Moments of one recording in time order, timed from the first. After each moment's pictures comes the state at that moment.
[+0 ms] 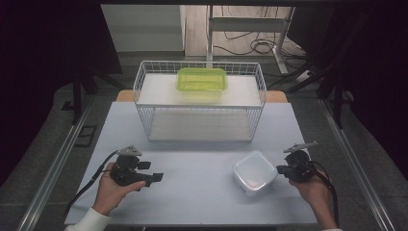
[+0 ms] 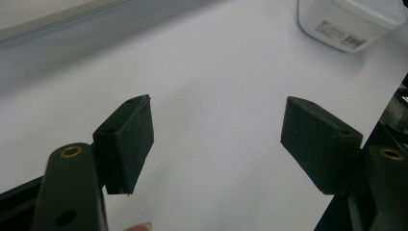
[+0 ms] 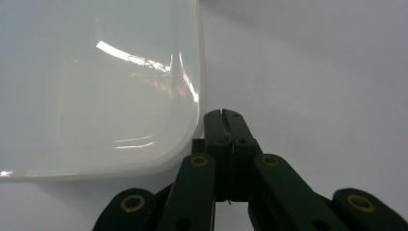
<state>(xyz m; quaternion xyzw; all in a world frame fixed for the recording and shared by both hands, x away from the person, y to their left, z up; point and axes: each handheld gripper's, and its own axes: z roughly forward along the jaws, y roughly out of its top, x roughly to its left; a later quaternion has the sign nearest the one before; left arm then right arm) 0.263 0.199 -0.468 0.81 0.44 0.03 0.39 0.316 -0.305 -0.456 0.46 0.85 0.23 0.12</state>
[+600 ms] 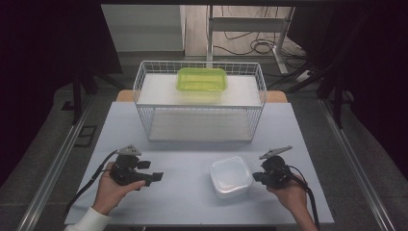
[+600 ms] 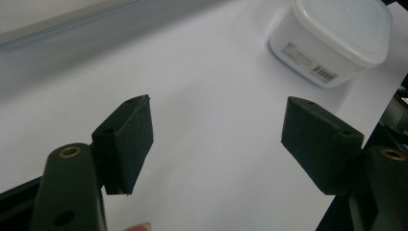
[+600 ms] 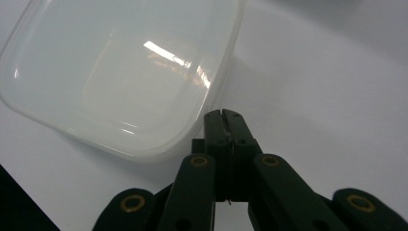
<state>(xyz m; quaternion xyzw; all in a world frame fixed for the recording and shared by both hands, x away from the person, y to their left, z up) 0.263 0.200 -0.468 0.81 0.44 0.03 0.40 0.299 -0.239 -0.461 0.41 0.88 0.25 0.07</state>
